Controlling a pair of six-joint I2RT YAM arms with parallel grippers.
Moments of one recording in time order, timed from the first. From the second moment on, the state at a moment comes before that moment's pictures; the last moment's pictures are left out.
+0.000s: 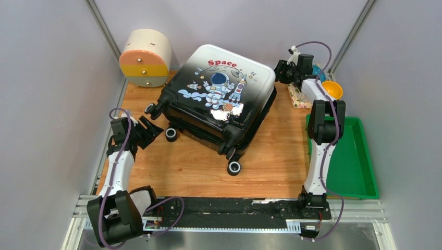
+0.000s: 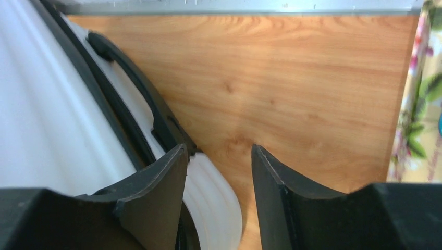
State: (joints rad) left arm 0.30 1.00 0.56 -0.31 0.38 -0.55; right arm -0.01 2.27 1.88 -0.15 -0.52 0.27
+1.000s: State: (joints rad) left arm -0.03 1.70 0.98 0.17 0.33 -0.51; right arm -0.11 1.51 0.93 -0.39 -0.63 0.06
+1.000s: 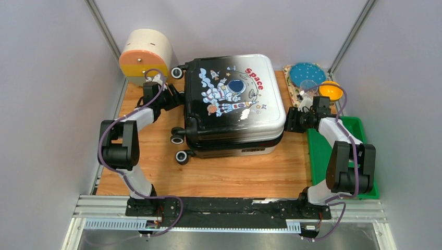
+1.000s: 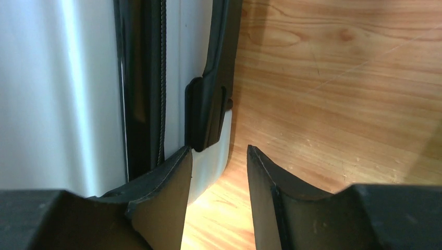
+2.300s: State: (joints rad) left arm 0.25 1.42 1.02 -0.24 0.76 -0.14; right arm -0.23 1.18 1.14 -0.52 -0.75 -0.01
